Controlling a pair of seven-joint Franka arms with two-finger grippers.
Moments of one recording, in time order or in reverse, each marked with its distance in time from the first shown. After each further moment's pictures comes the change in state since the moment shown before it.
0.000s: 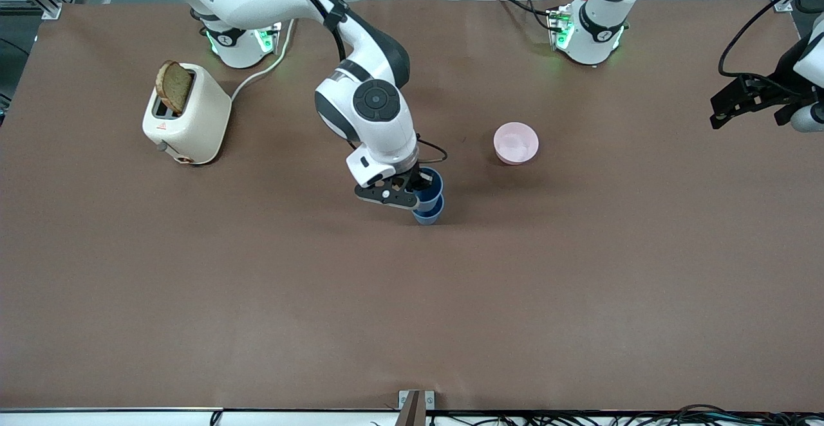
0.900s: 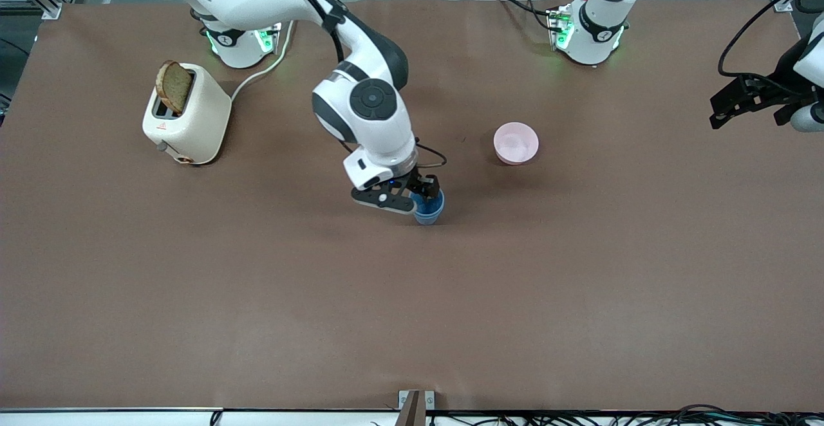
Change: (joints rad) left arm 0.000 0.000 0.000 0.001 -0.003 0.000 0.000; right arm -0.029 -0.047 -0.026 0.044 -0.025 -0.032 0.029
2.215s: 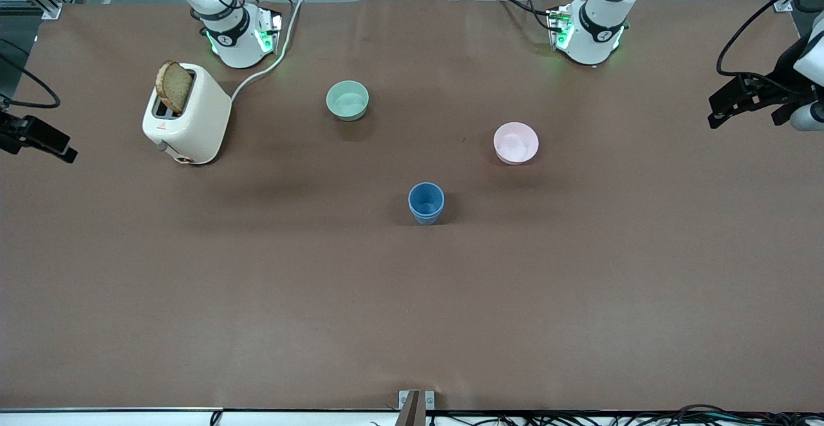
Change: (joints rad) left arm 0.000 0.000 -0.001 0.002 -0.013 0.000 0.000; right arm -0.442 -0.583 -0.413 -0.153 0.209 -0.490 -1.040
